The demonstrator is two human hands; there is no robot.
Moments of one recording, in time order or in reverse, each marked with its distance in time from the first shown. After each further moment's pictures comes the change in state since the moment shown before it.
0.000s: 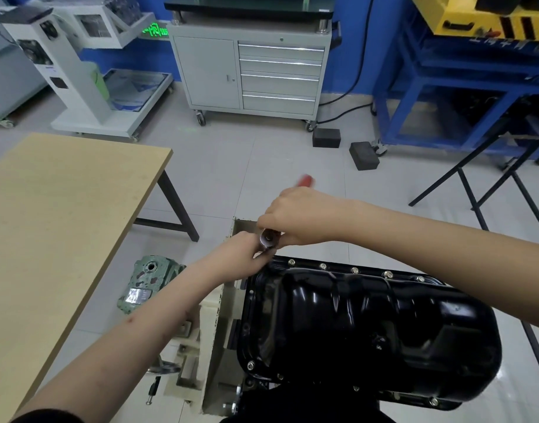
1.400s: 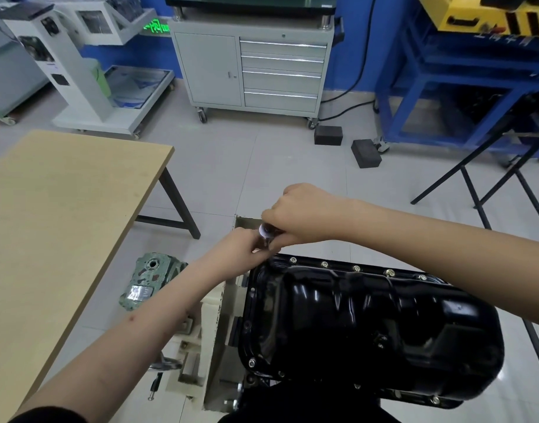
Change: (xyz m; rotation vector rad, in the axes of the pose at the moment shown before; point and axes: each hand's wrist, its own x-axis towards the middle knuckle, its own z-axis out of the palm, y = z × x) left_hand 0.001 -0.004 0.002 -0.017 0.065 -0.033; right_hand 0.001 -0.004 -0.003 -0.008 -0.015 0.059
